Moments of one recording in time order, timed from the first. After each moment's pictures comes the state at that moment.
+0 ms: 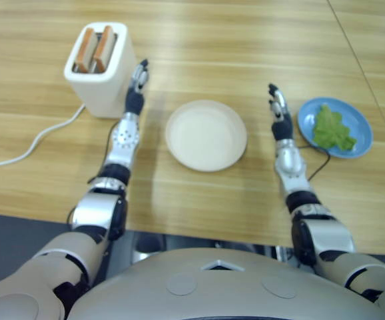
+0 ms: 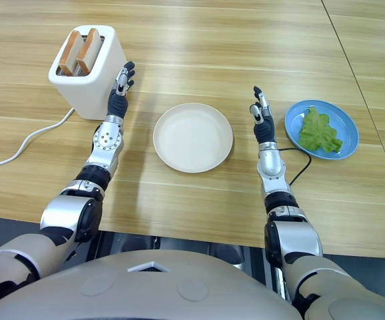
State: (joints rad) left arm -0.61 0.12 0.03 0.99 0.10 -0.62 0.06; right arm -0.38 -0.26 -0.09 0.99 -0.13 -0.82 -0.12
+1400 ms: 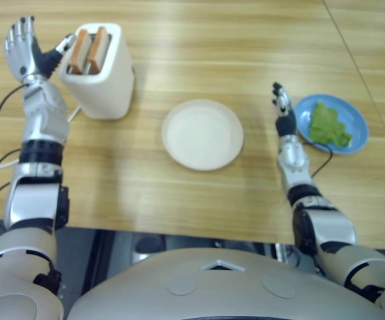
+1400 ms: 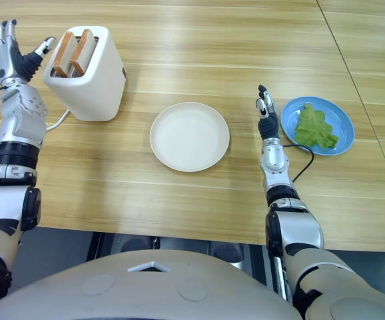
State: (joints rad) left arm -0.70 0.58 -0.04 0.74 0.73 0.19 0.42; right arm -0.45 -0.27 -0.11 1.09 -0.07 -0.78 -0.08
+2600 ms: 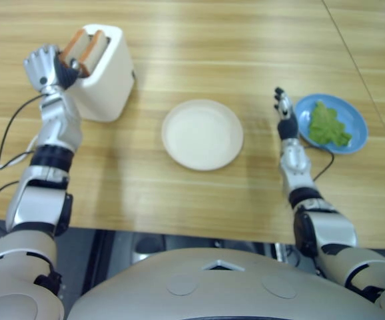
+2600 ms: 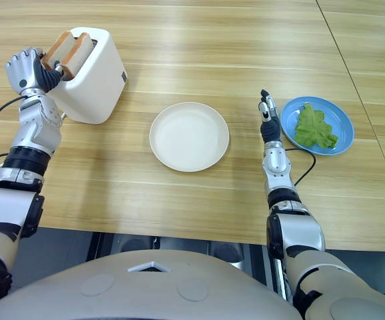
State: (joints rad) left arm -0.61 0.59 -0.17 0.58 0.74 0.26 0.53; right arm -0.43 -0.28 -0.13 1.10 -0.07 -0.75 -0.07
